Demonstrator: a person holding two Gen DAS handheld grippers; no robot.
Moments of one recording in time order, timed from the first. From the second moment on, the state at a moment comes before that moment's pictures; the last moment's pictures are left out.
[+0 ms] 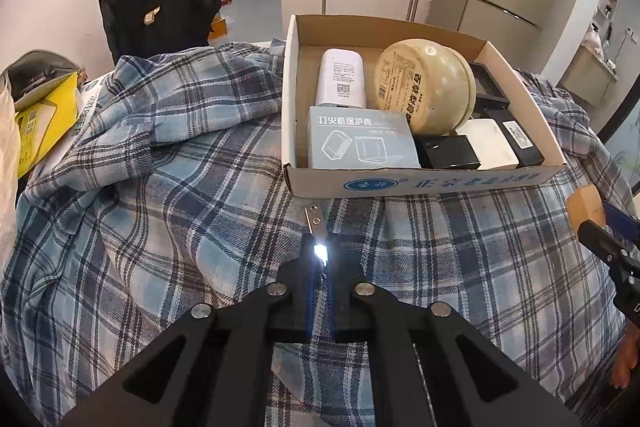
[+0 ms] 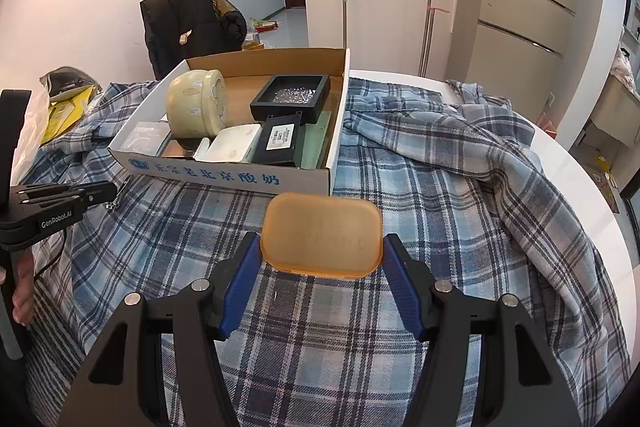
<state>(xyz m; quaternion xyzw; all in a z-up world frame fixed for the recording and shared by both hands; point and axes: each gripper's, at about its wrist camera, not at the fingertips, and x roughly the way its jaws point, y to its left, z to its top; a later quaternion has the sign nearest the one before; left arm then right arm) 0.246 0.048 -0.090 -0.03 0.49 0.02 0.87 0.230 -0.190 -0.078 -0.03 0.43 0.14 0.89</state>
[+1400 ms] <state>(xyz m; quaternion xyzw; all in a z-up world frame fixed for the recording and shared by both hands) 0.222 0.016 -0.026 -0.01 0.36 -0.04 0.93 0.228 -0.205 -0.060 0.00 0.41 0.13 0.90</state>
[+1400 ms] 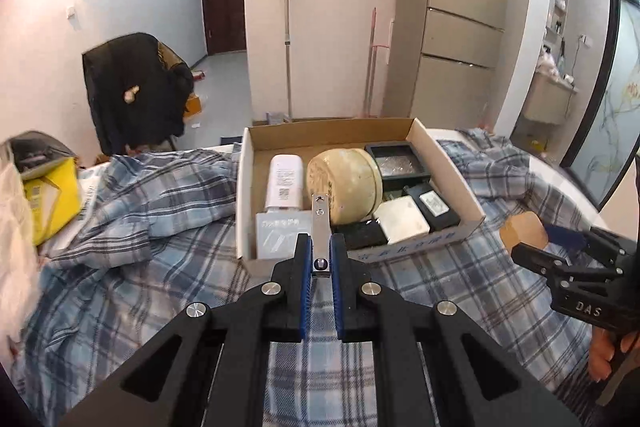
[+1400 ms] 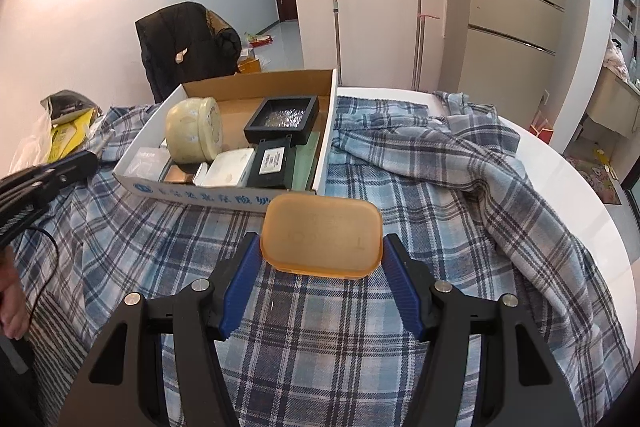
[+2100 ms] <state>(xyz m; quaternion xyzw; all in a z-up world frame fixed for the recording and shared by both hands) 0.295 0.041 -0.070 -0.02 0.45 -0.04 0.89 0.254 -0.196 -0.038 0.00 0.40 0.12 0.91</state>
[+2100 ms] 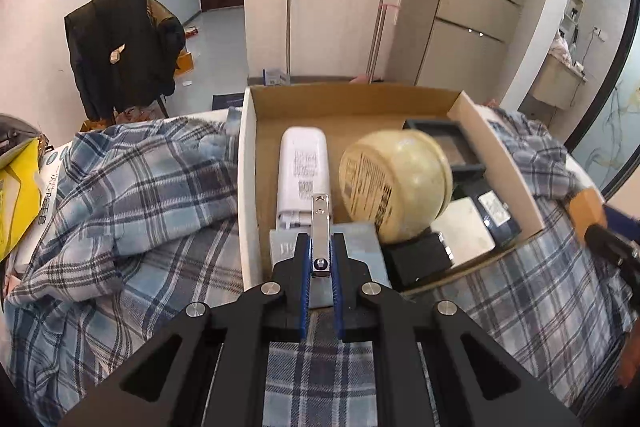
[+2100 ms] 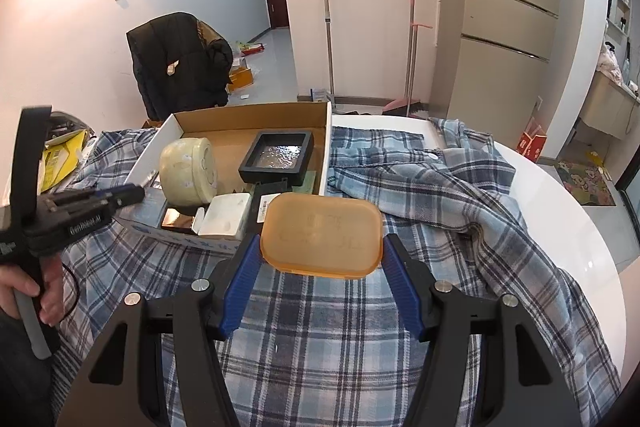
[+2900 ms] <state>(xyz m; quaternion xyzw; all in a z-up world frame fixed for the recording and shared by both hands) 0.241 0.058 -0.032 -0.04 0.24 -0.02 0.97 0.312 -0.155 -0.057 0.02 0.47 0.17 0.87</state>
